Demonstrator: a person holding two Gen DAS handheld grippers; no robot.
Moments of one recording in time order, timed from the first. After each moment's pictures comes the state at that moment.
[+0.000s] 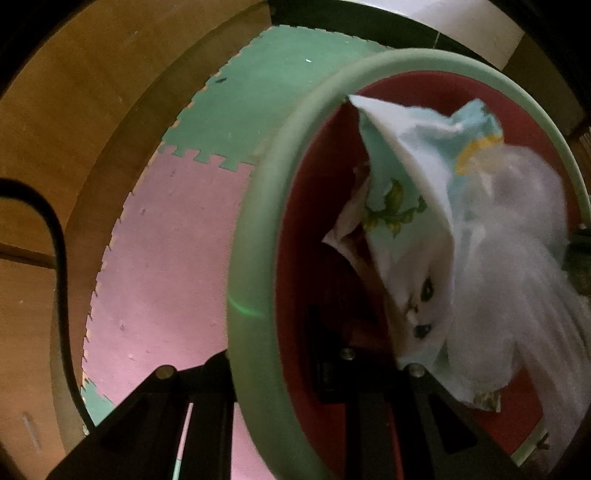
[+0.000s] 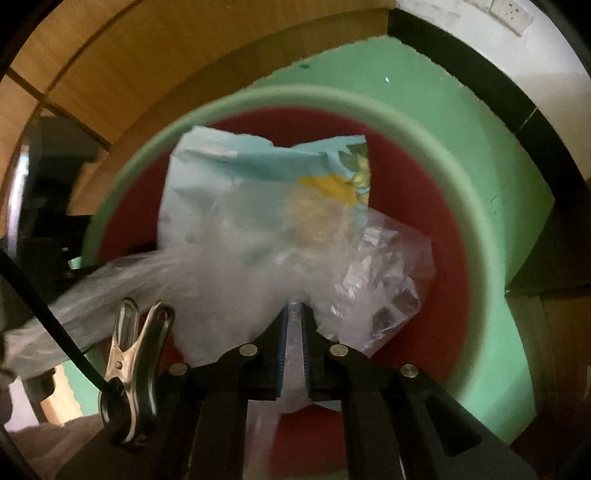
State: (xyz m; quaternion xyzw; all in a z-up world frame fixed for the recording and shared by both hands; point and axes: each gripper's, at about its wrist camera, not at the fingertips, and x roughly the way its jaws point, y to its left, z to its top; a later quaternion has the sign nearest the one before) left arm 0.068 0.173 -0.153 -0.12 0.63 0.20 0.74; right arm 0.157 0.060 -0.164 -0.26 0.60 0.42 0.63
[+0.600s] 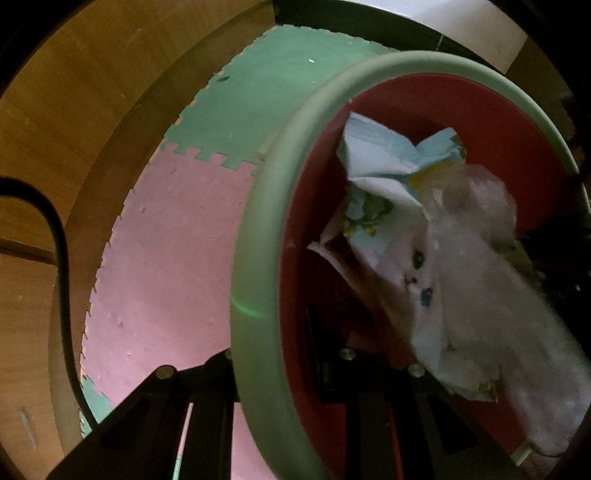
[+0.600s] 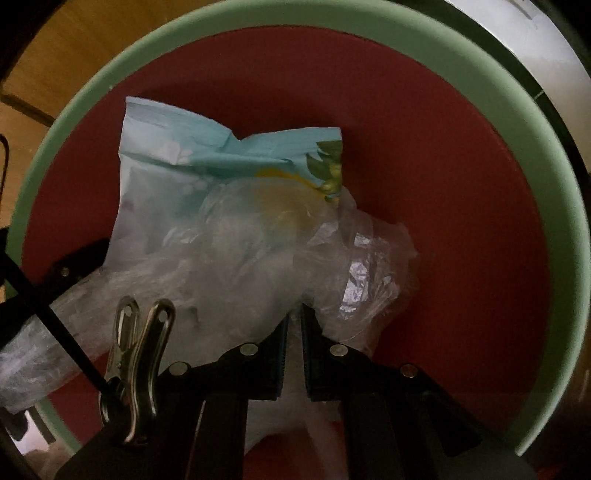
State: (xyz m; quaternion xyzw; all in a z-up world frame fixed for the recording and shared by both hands) left arm 0.068 0.170 -0.154 -0.13 0.63 0.20 0.74; right arm 0.169 0.079 -0.201 -0.29 0.63 0.38 0.62
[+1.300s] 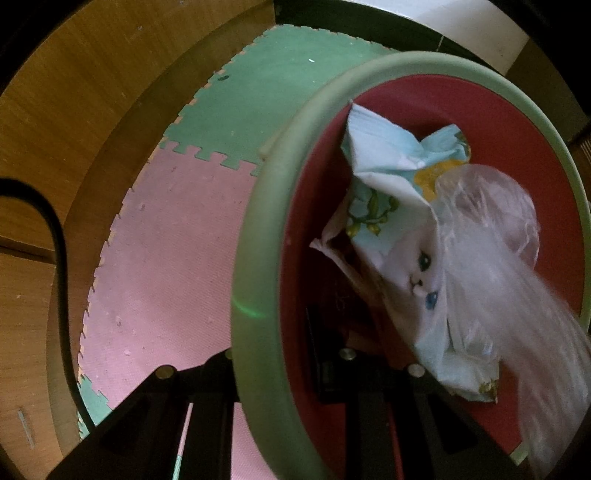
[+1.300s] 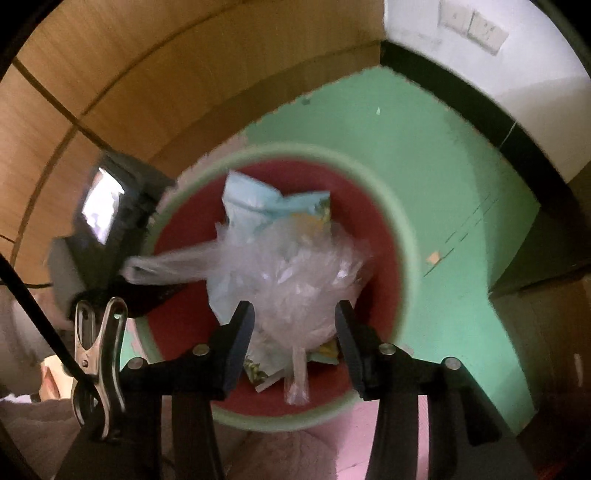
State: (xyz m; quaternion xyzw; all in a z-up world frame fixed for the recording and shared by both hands) left arm 0.067 0.171 -0.155 -0.13 0.63 0.20 0.74; right arm 0.159 -0.013 -0.073 -0.21 0.54 0.45 0.68
